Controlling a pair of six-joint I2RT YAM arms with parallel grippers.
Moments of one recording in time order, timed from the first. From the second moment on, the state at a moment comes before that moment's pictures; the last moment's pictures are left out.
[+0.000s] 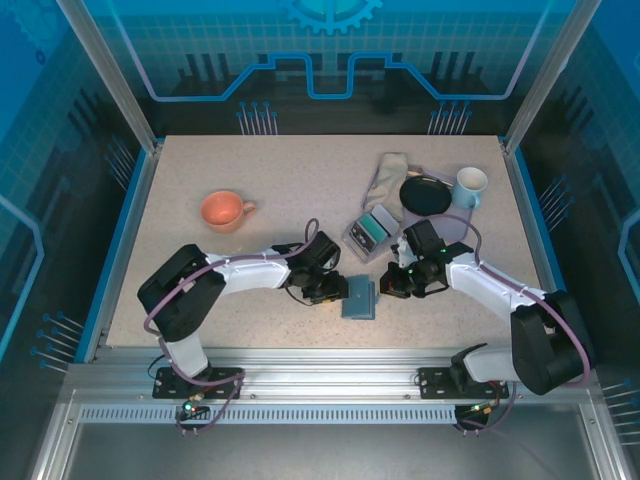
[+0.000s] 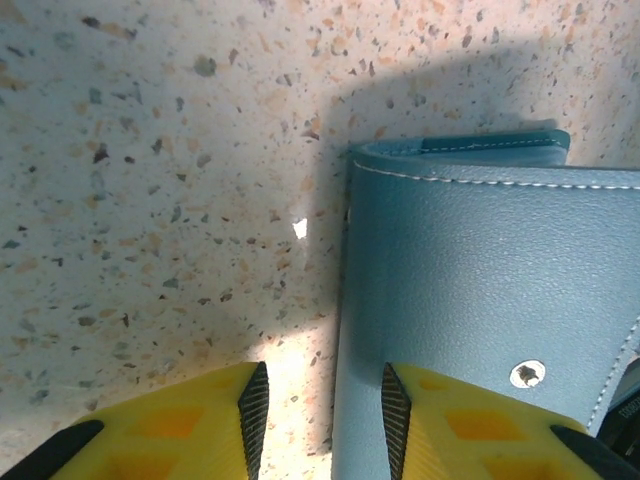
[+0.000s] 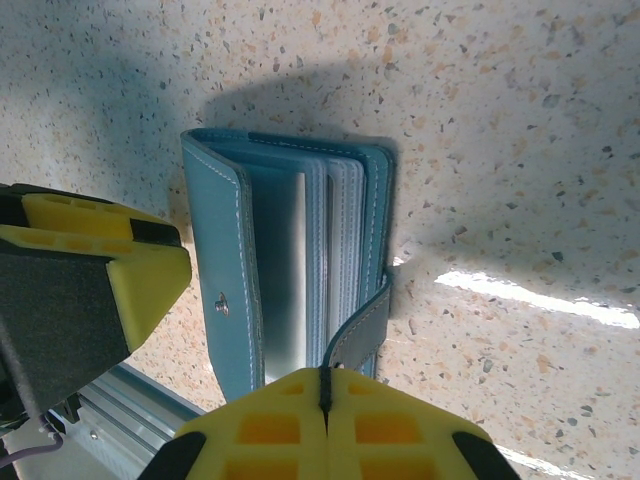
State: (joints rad) left arm -0.79 1.77 0.97 -0.34 0.33 -0.93; right arm 0.38 1.33 0.71 -0.63 -0.48 0.53
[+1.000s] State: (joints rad) left arm -0.79 1.83 1.03 -0.34 0.38 -0.93; right arm 0.47 1.43 0.77 -0.60 -0.50 0.55
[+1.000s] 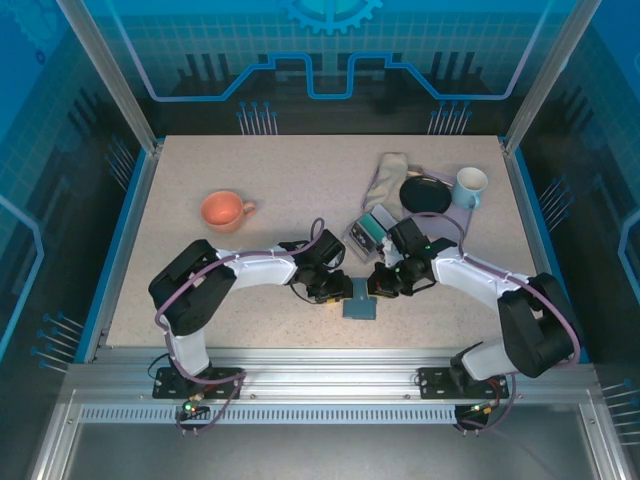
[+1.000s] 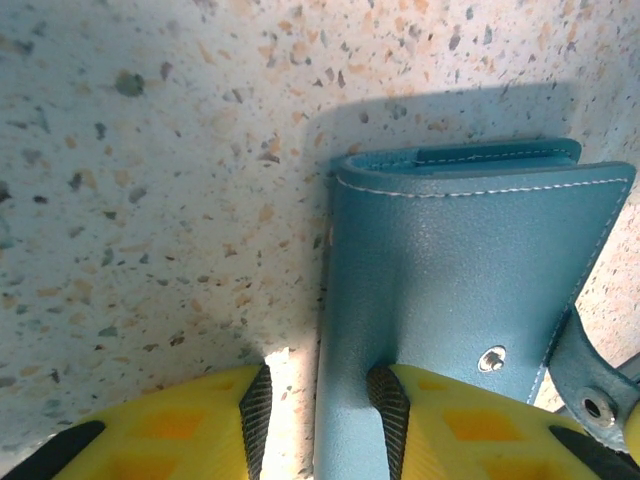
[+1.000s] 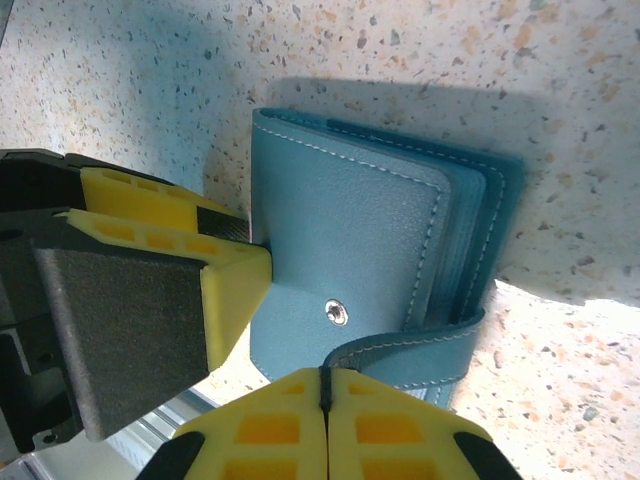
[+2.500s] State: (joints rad) left arm -0.79 1.84 1.03 -0.32 0.39 -0.93; right arm 0.52 1.56 0.81 -0.56 -0.48 0.63
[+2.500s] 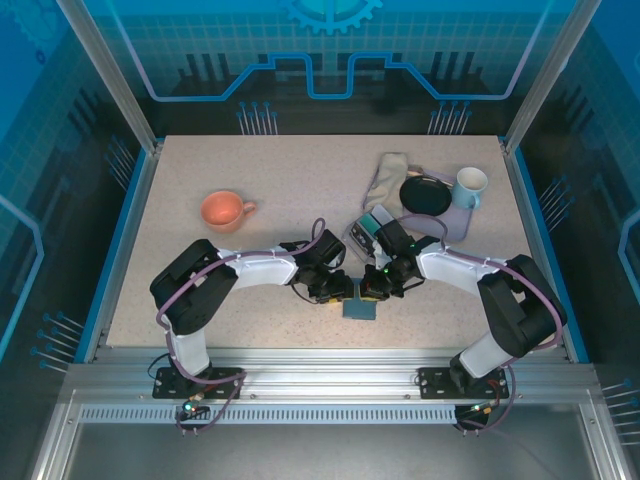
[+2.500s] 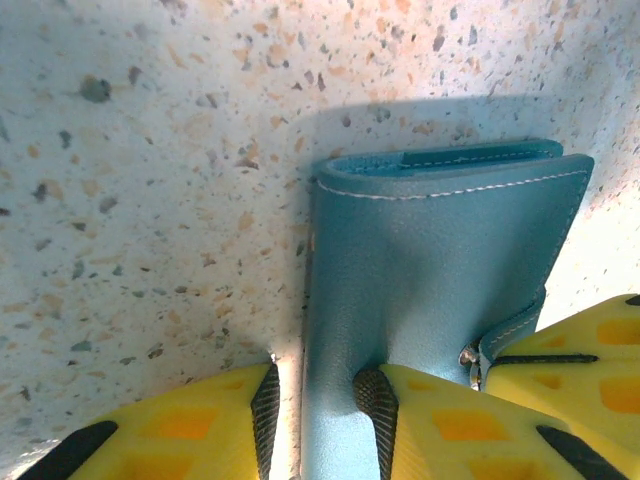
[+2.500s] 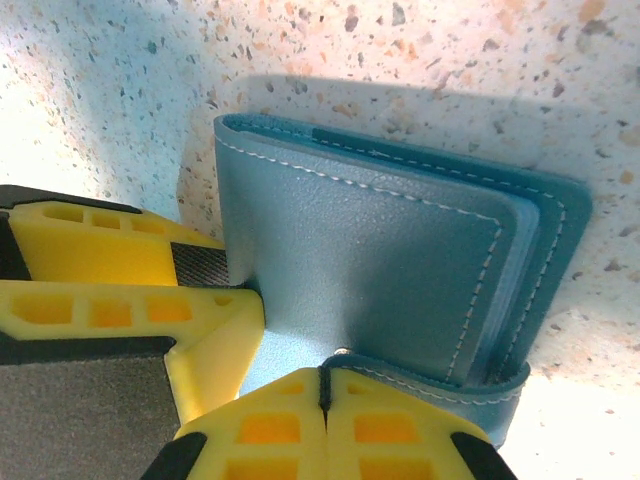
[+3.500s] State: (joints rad) left arm -0.79 1.85 1.02 -0.29 0.39 -0.93; right arm 0.56 1.66 0.91 -0.65 -0.42 0.72
